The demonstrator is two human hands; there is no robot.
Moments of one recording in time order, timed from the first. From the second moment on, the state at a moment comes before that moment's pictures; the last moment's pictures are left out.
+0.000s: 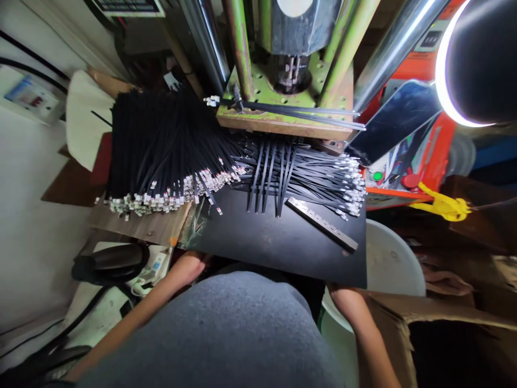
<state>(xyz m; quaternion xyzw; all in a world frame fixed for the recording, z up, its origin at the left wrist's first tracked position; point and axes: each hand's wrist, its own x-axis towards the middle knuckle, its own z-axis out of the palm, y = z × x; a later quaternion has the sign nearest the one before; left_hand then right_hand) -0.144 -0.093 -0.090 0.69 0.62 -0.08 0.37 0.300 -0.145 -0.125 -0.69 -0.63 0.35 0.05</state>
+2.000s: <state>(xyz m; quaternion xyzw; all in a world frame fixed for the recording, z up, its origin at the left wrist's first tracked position) -0.097 -0.017 0.018 0.82 0.43 0.32 0.21 0.226 -0.048 -0.004 -0.51 -0.80 0.19 0.23</state>
